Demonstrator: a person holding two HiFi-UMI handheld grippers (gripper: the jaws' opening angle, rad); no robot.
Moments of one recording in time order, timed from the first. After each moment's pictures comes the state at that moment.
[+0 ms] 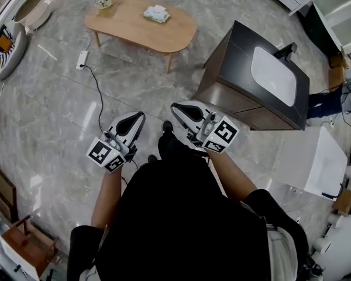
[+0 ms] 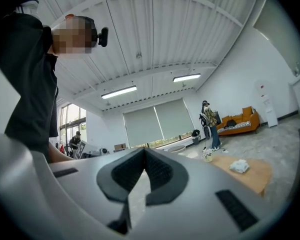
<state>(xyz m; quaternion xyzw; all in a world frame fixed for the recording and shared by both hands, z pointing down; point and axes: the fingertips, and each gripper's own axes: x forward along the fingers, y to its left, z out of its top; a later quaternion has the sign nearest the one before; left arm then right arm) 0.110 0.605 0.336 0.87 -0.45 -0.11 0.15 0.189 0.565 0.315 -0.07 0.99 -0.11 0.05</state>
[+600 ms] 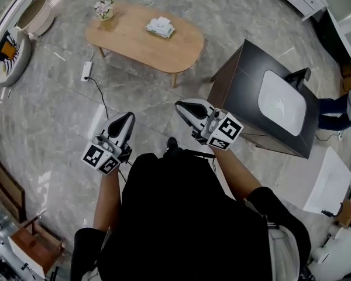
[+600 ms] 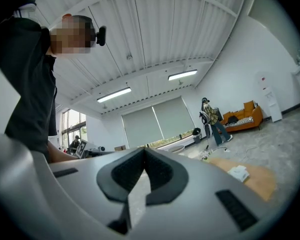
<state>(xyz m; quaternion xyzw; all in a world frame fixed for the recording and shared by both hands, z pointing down) 0.053 0.430 0.335 0.84 -0.51 -0.09 0.16 0.173 0.369 0.324 -0.05 0.99 -0.14 0.05</state>
